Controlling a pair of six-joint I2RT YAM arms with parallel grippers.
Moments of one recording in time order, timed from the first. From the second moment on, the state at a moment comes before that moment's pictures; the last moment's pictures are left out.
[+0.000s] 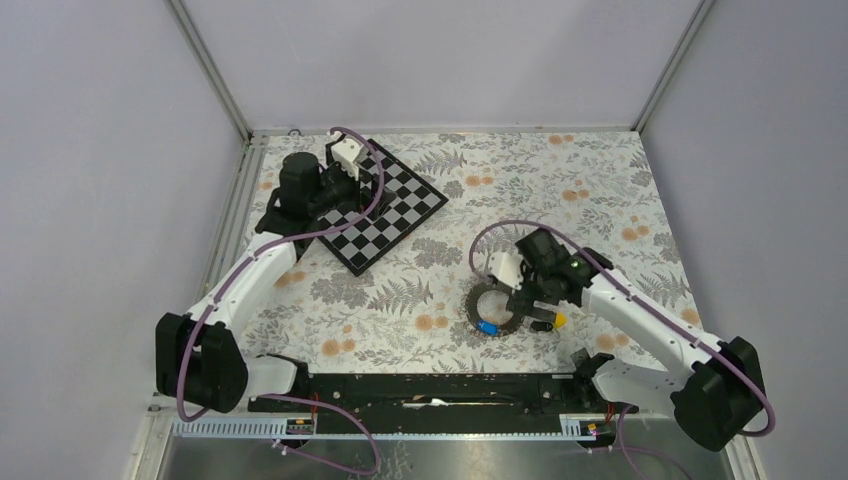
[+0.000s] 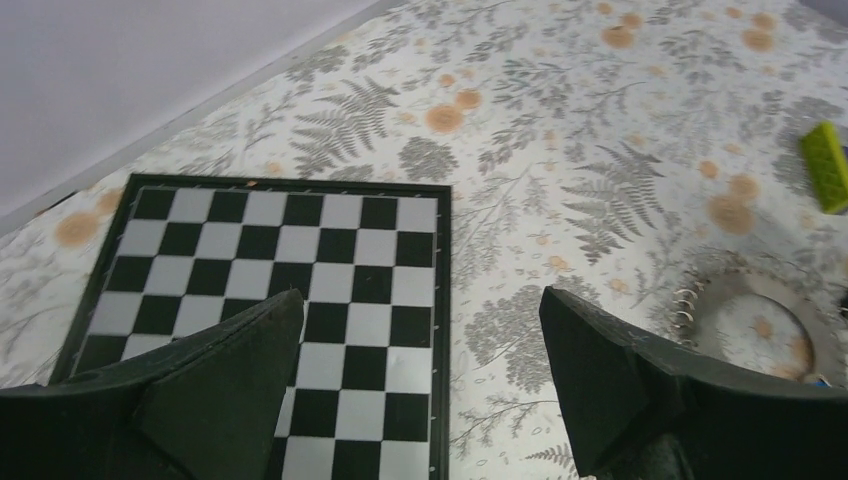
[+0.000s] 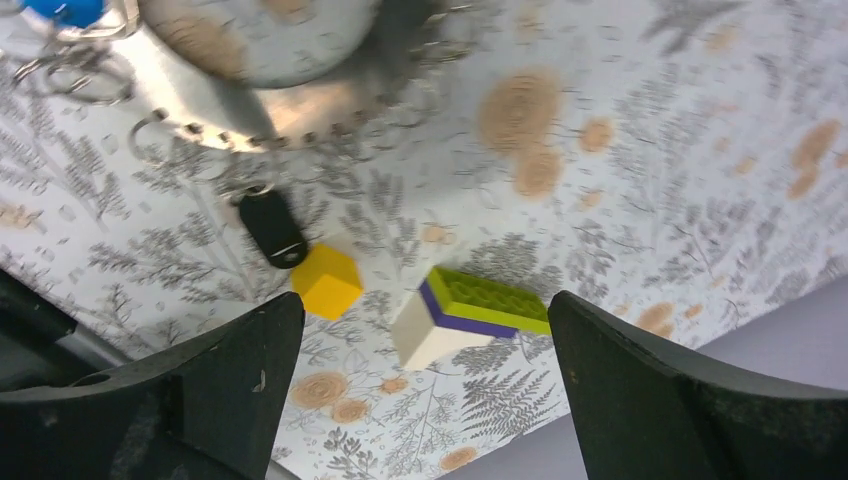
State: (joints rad) left arm -0.26 1.29 0.99 0.03 0.51 0.10; right arm 0.63 1.13 0.78 -0.90 0.13 -0.76
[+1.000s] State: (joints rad) left arm -0.15 0.97 0.80 0.00 0.26 0.03; right arm 0.29 0.85 0.87 -0.37 0.05 -0.12
